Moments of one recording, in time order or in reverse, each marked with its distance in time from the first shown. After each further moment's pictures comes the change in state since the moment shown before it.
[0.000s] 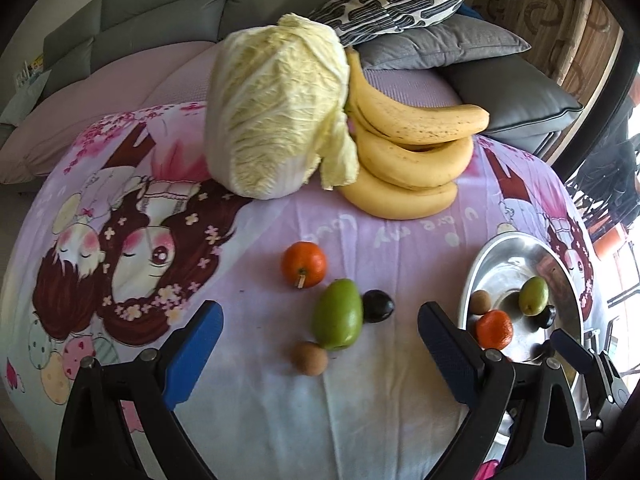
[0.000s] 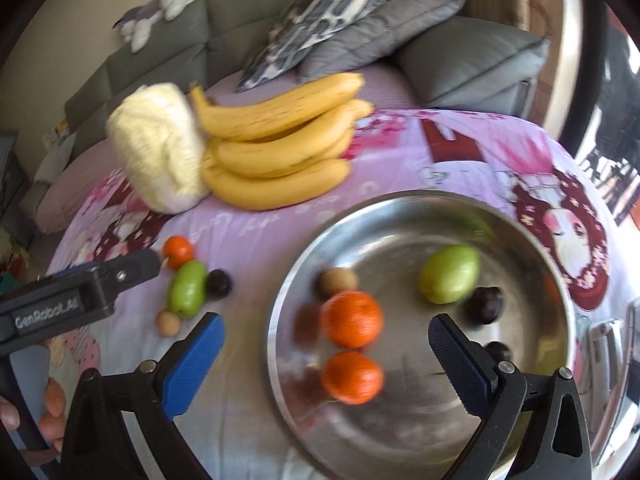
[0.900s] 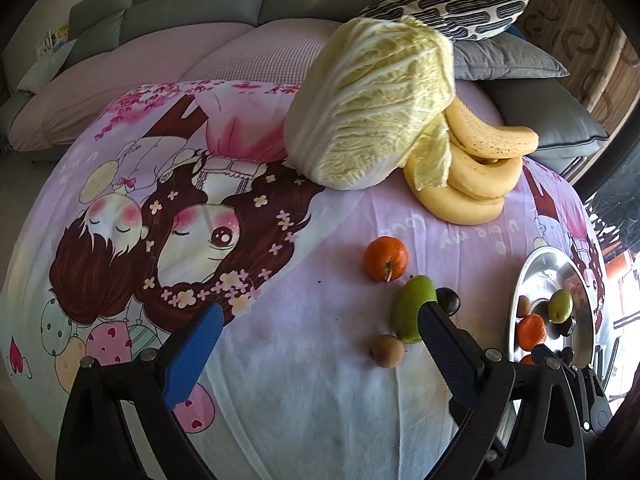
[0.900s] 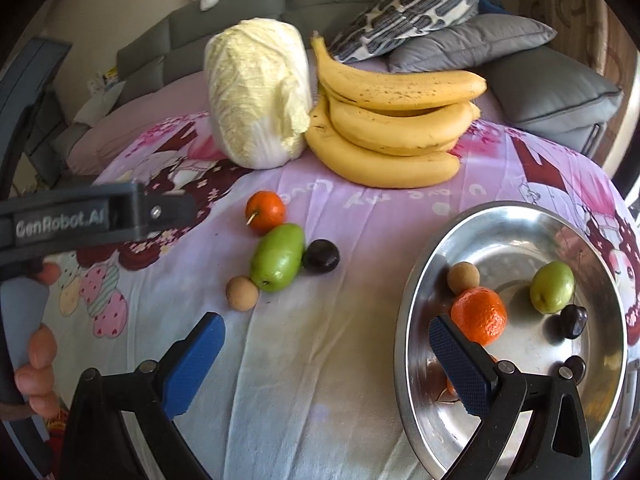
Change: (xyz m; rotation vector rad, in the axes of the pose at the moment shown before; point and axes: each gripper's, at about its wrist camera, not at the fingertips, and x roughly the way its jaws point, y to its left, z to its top) left arm 0.003 0.065 -0.002 -0.103 0.037 0.028; right arm 0.020 0.075 -0.019 -0.174 0.018 0.077
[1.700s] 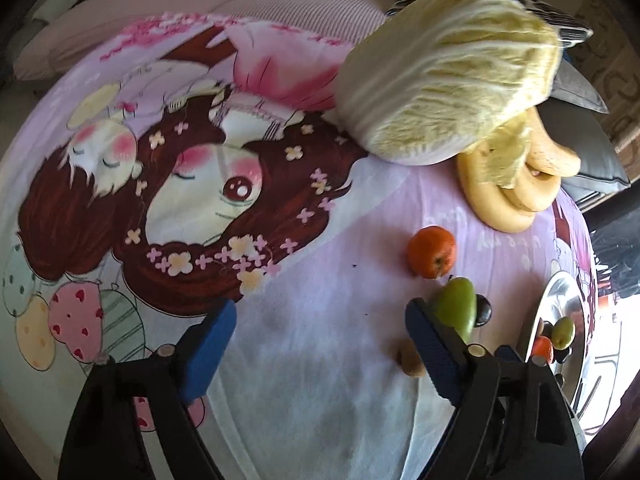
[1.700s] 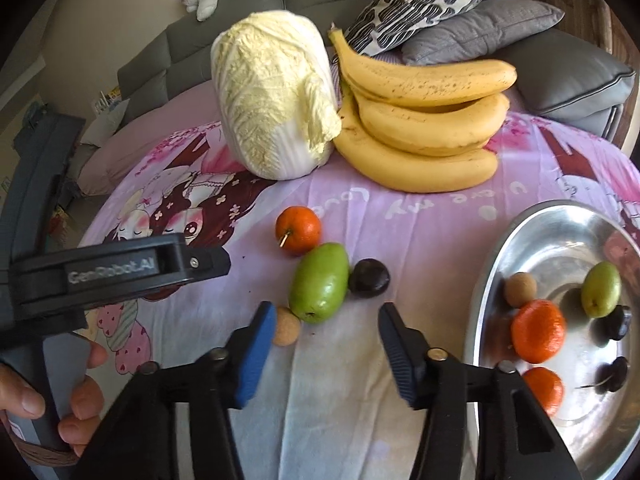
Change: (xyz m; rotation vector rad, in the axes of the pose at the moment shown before) left arm 0.044 0.041 -0.001 -0.179 0.133 -0.063; right arm 0.026 0.020 0.014 0.059 0.002 0.090
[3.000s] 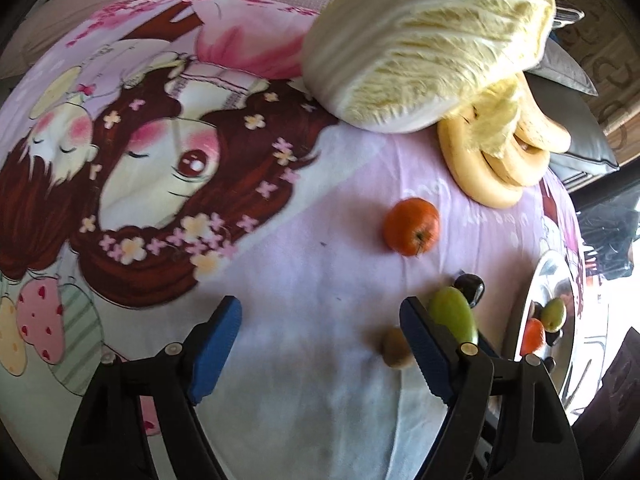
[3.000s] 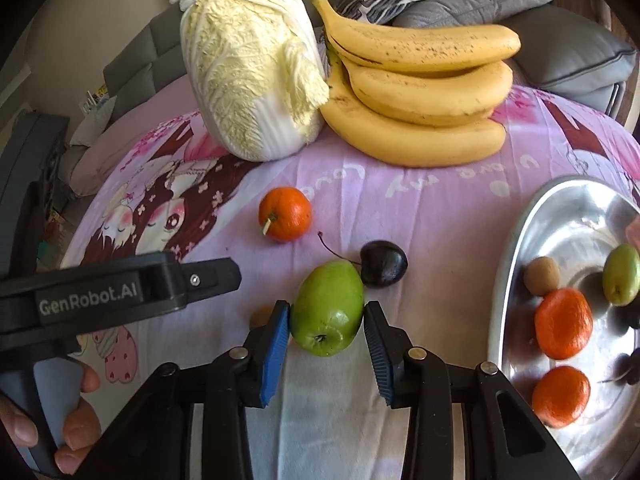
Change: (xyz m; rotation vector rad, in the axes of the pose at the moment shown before) left arm 0.025 -0.016 -0.004 0.046 0.076 -0.088; right arm 0.025 -0.009 0.005 0.051 0.064 -0.009
